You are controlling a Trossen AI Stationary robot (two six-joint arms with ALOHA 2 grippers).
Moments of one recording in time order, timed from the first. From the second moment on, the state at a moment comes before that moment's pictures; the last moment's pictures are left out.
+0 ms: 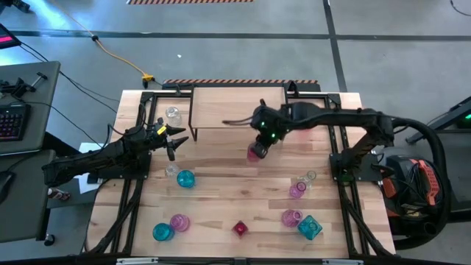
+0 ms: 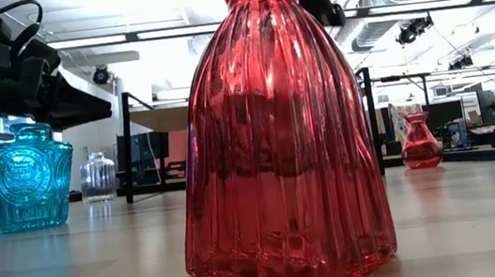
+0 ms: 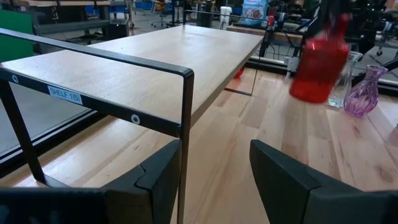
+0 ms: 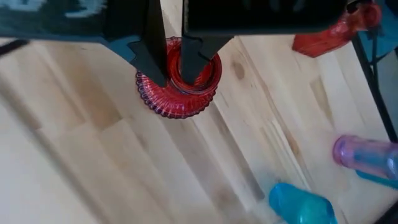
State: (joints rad) left arm 0.36 0.18 0.01 0.01 -0.04 -0.07; right arm -0.12 1.62 1.57 -1.00 -0.09 0.49
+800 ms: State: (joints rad) left arm 0.36 0.18 0.01 0.01 -0.04 -0.07; right arm -0.55 1.62 1.93 -1.31 -0.09 0.35
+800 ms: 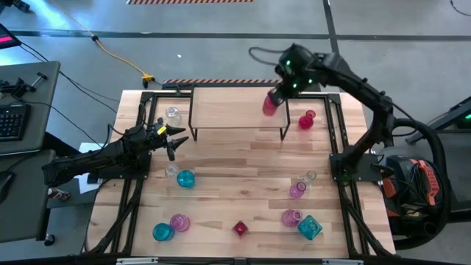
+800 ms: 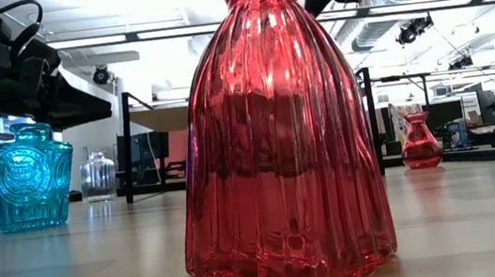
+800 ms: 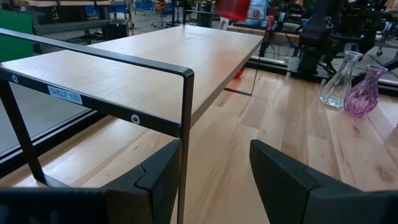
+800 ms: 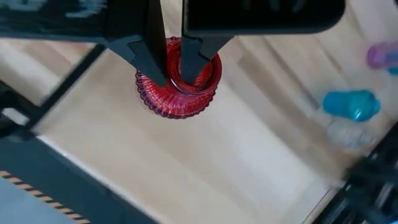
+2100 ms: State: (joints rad) left arm 0.36 0.18 0.01 0.01 -0.04 -0.07; right arm -0.79 1.72 1.93 -1.25 -0.19 0.31
